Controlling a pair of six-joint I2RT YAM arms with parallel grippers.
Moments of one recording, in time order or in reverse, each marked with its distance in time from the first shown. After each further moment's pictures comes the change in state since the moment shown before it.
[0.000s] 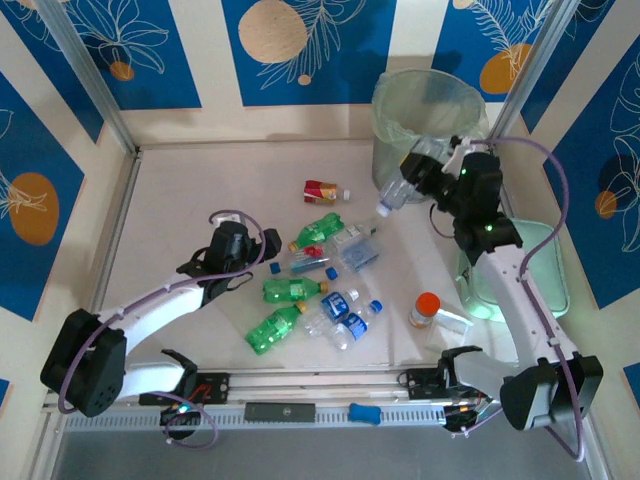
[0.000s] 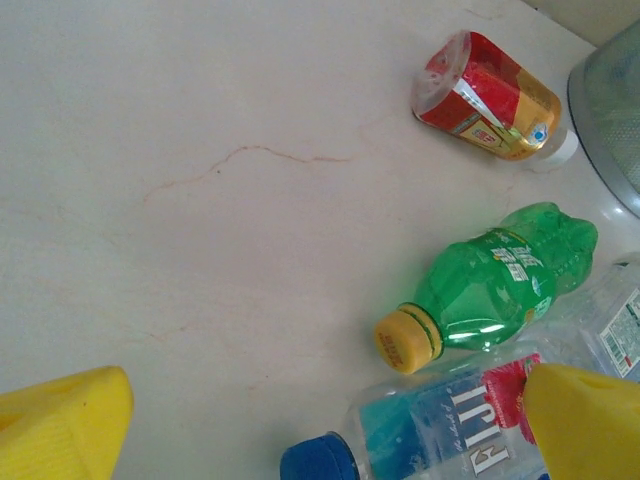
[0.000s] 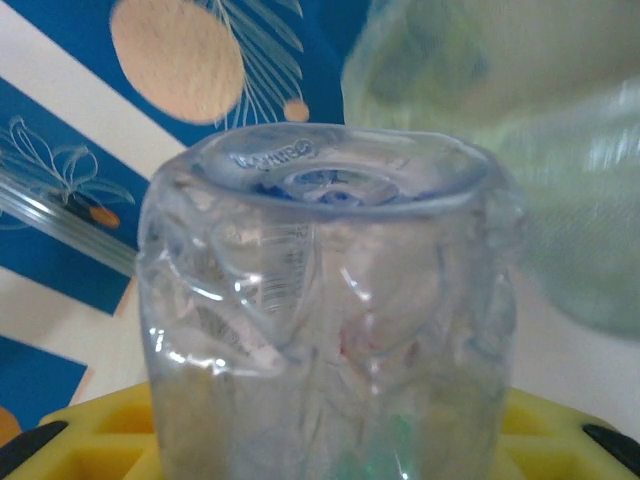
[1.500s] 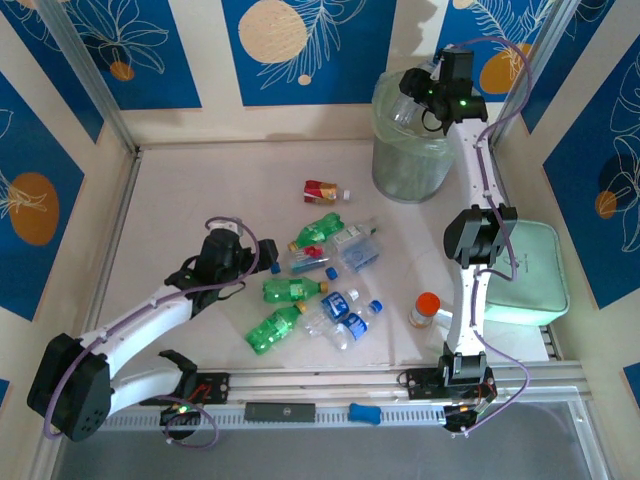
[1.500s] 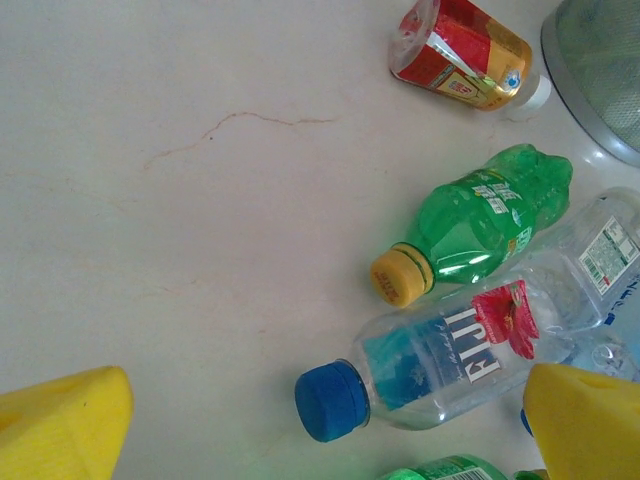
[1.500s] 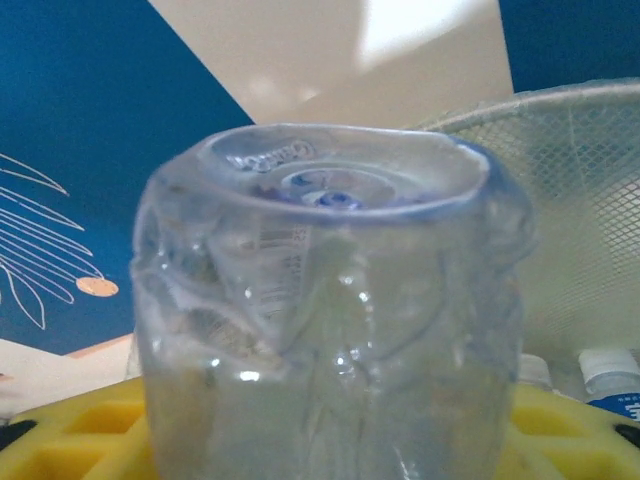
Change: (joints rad) left arm 0.003 -0.138 -0.051 -0.089 0.053 0.083; right arm -0.095 1.158 1.426 -0.457 0.103 -0.161
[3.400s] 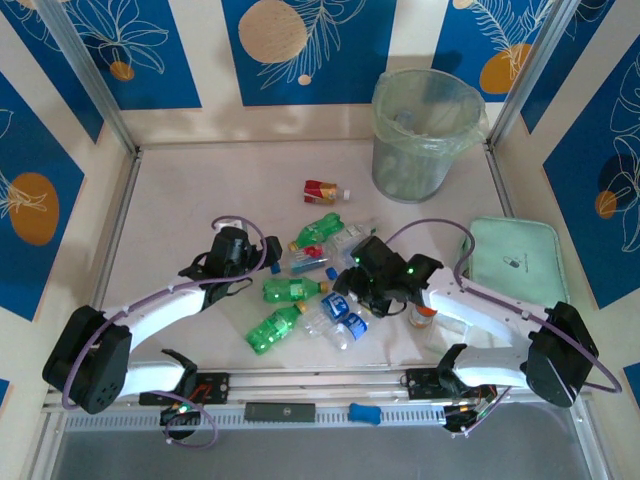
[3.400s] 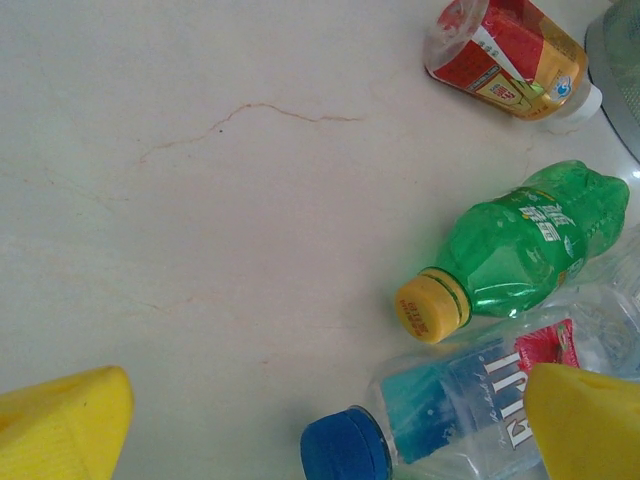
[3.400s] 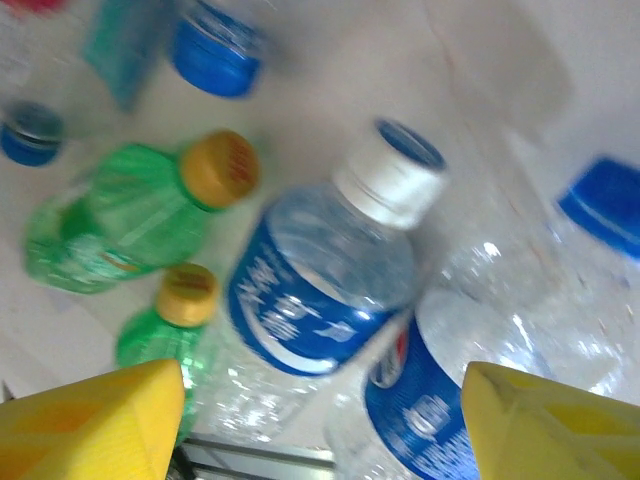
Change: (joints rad) left arm 0.002 0.157 -0.002 0.135 -0.024 -0.060; right arm 0.803 -1.086 -1.748 -0.042 0.031 0.827
